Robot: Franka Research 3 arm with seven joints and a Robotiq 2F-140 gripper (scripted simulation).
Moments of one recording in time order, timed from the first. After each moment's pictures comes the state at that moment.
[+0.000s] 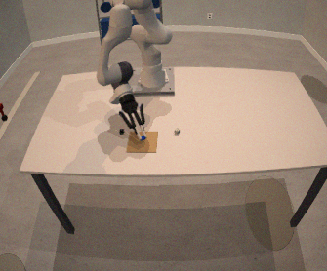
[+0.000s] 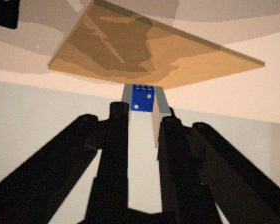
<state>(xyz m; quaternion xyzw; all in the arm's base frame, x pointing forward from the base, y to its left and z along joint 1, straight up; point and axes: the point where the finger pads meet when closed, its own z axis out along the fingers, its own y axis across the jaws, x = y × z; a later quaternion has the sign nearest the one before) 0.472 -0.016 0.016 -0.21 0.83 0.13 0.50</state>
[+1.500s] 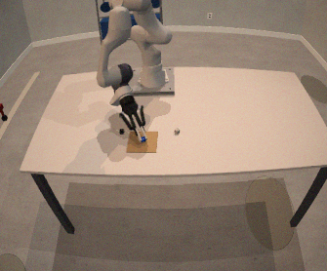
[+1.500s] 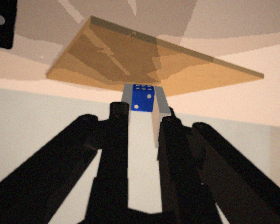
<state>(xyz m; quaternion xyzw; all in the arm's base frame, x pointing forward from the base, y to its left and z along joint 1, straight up) 0.472 -0.015 0.006 -0.22 0.83 0.13 0.50</state>
